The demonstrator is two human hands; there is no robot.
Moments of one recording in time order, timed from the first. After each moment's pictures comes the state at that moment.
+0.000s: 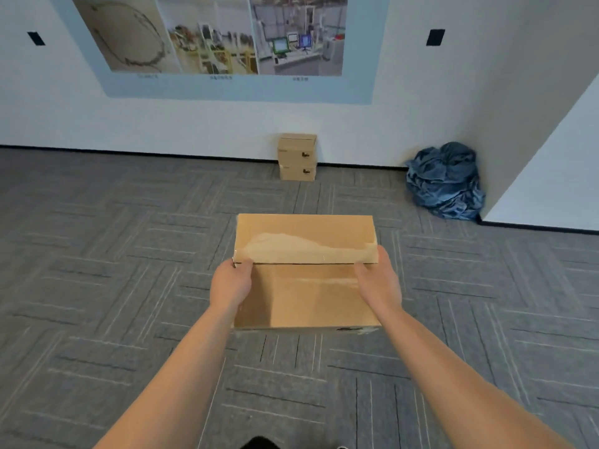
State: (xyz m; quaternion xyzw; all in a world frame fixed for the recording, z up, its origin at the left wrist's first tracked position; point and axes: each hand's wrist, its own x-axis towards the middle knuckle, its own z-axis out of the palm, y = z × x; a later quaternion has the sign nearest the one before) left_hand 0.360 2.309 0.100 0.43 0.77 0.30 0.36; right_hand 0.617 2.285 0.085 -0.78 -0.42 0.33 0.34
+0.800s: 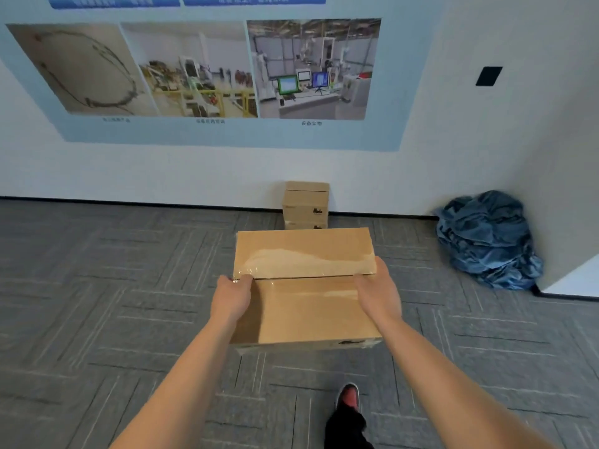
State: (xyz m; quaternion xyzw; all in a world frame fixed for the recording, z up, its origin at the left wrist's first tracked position) left_hand 0.266 2.926 0.076 0.41 0.77 0.29 0.40; right_hand 0.526 2.889 0.079 -0.77 -0.40 0.34 0.35
